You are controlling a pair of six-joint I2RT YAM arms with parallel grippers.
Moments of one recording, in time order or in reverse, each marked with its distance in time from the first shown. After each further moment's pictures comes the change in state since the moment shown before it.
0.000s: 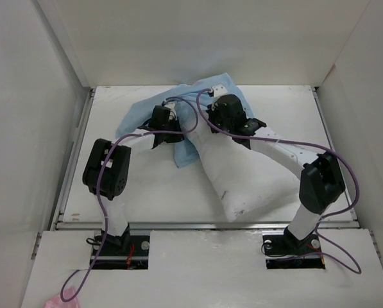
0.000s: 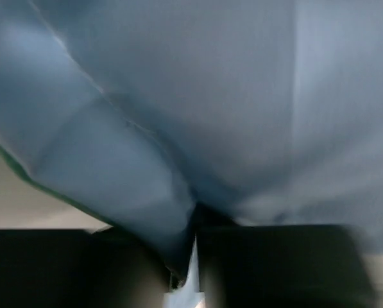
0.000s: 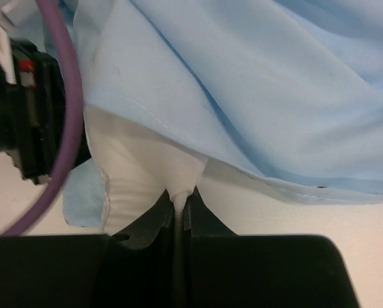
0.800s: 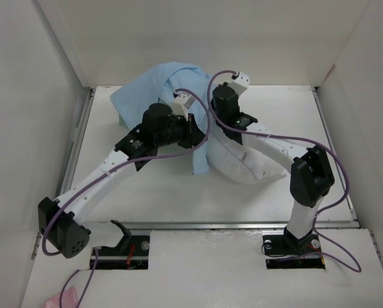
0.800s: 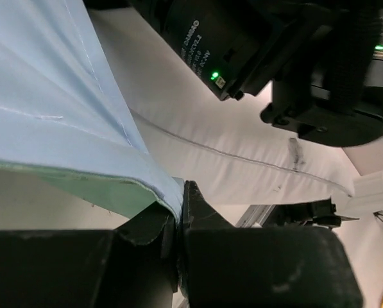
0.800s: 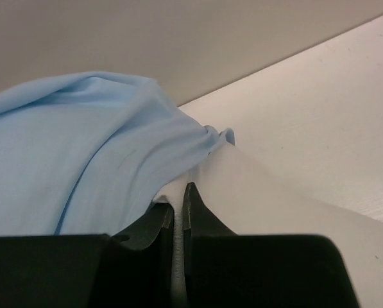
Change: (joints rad) left arm -0.305 -0.603 0.039 -0.261 0.127 -0.021; right arm 0.011 0.087 0.102 0.301 0.579 0.444
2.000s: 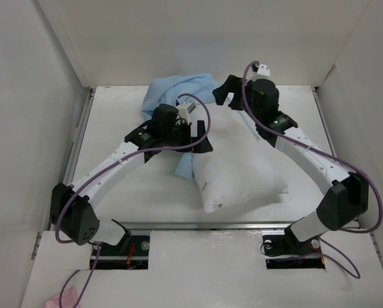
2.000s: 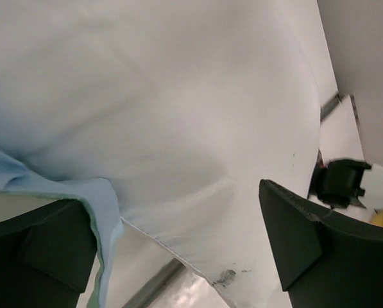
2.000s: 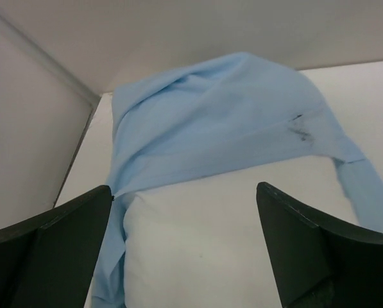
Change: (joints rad) left arm 0.056 0.158 -0.005 -0.148 0.069 -0.068; right arm -0.121 -0.278 -0.134 -0.117 -0.574 -0.048
